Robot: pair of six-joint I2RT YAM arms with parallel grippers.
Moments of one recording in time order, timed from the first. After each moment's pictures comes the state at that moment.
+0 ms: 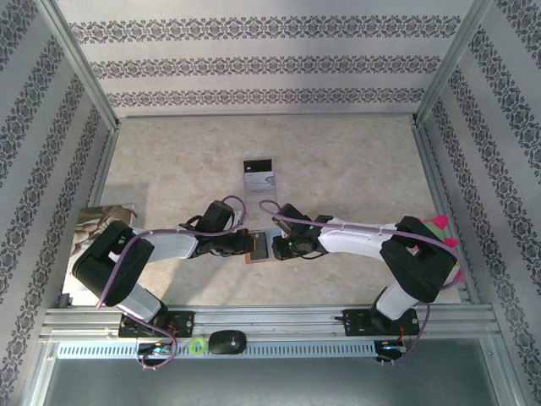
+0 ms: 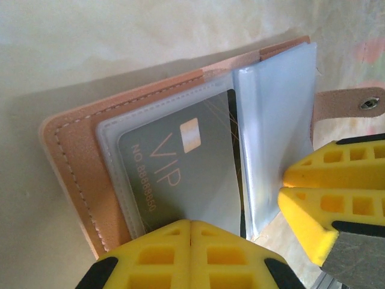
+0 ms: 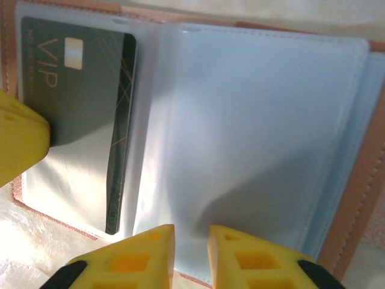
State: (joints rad) left arm -0.57 1.55 0.57 0.06 0.49 -0.72; right arm 0.84 1.59 0.81 -0.37 -0.11 0.61
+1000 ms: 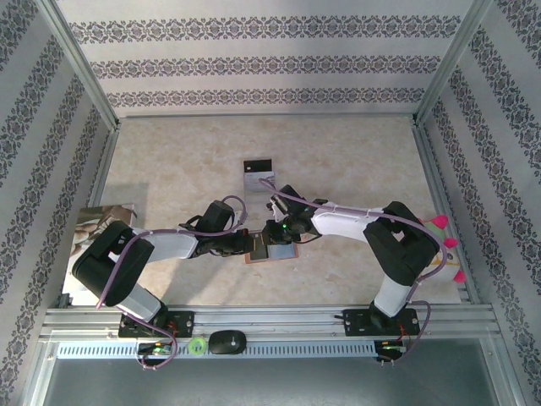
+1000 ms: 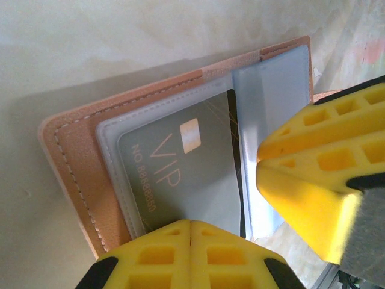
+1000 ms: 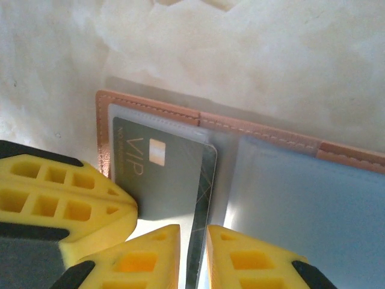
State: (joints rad) left arm -0.57 1.55 0.57 0.06 0.49 -0.72; right arm 0.74 1.75 0.95 -0.32 -0.38 0.63
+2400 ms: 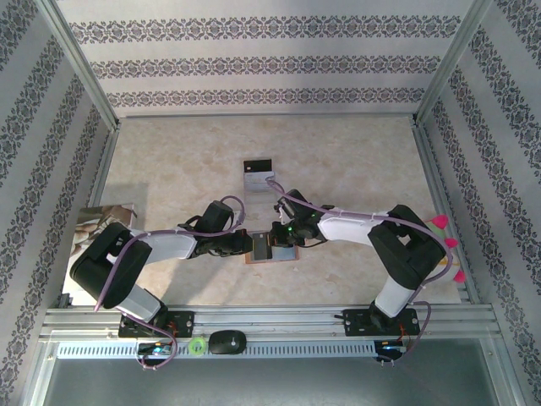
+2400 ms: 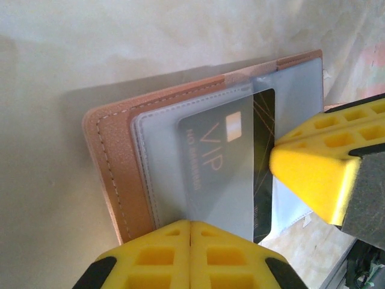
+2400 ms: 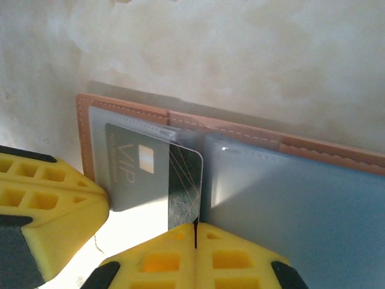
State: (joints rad) left arm -0.57 1.53 0.56 0.03 0.46 -0.72; right arm 0.72 1.69 0.85 -0.23 -0.37 0.71
